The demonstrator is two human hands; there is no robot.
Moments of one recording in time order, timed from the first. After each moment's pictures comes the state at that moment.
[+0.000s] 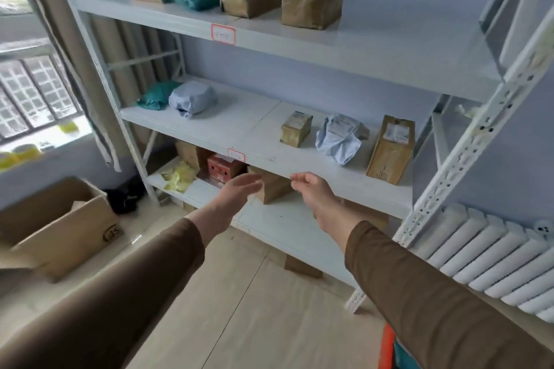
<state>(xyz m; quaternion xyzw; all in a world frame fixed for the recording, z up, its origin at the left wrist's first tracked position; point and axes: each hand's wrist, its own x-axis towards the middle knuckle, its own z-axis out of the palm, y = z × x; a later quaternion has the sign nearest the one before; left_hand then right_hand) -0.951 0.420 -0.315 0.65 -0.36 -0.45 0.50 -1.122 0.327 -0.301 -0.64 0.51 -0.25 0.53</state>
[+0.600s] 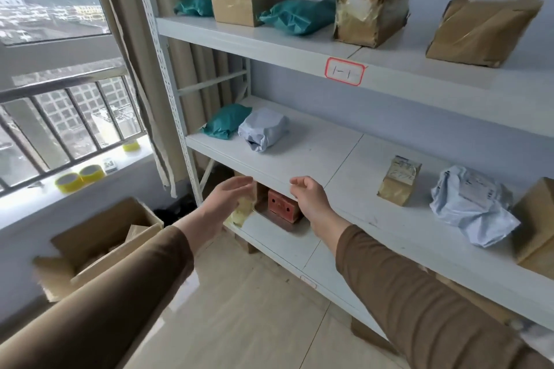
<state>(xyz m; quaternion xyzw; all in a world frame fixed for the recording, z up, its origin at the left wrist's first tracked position) -0.599 0.358 -0.314 0.69 -0.31 -0.39 0.52 -0.757 0.229 -0.320 -0.64 0.46 -0.26 0.56</state>
